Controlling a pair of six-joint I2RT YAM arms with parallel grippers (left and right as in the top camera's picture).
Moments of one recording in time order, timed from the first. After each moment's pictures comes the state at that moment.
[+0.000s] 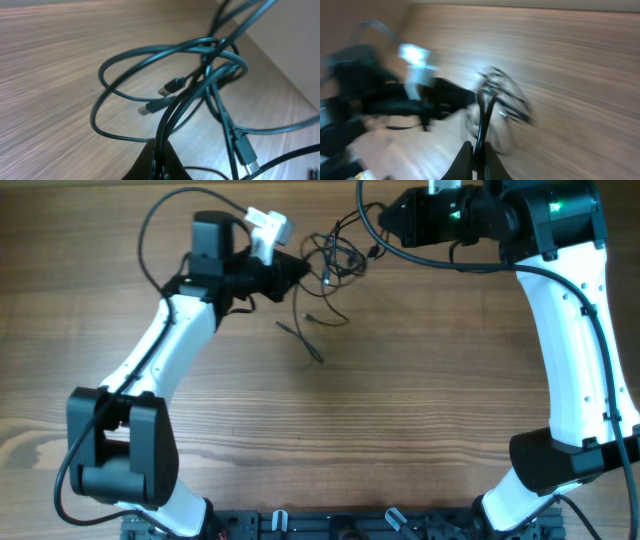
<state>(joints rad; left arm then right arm) -0.16 1.77 1.26 -0.21 0.75 0.02 0.25 1.82 2.19 -1.22 -0.47 0.15</state>
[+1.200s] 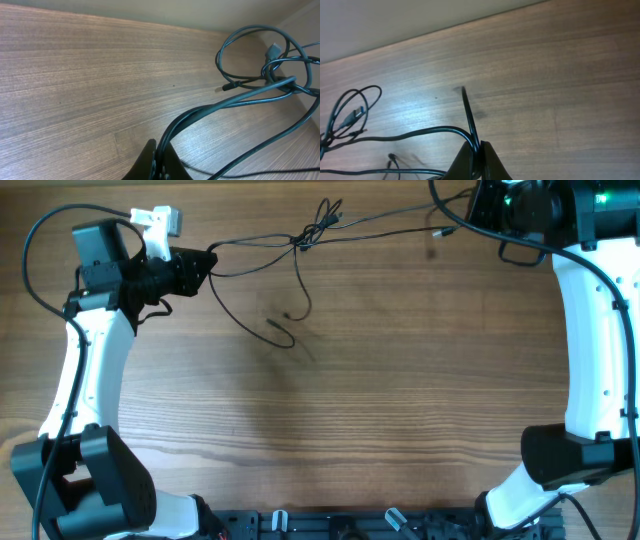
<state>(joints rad) 0.19 1.64 1.26 -0.41 0.76 0.04 0.10 1.82 2.19 -1.27 -0.02 0.31</state>
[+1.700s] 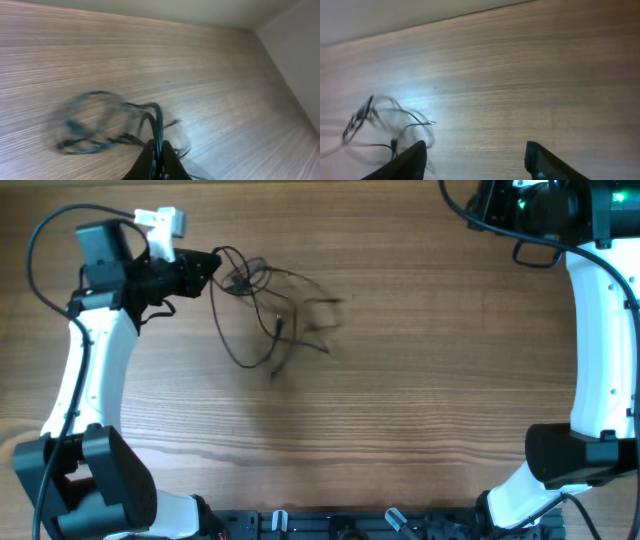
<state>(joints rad) 0.15 1.64 1.26 -0.42 0.77 0.04 0.05 1.82 2.19 -1.30 -0.14 0.18</state>
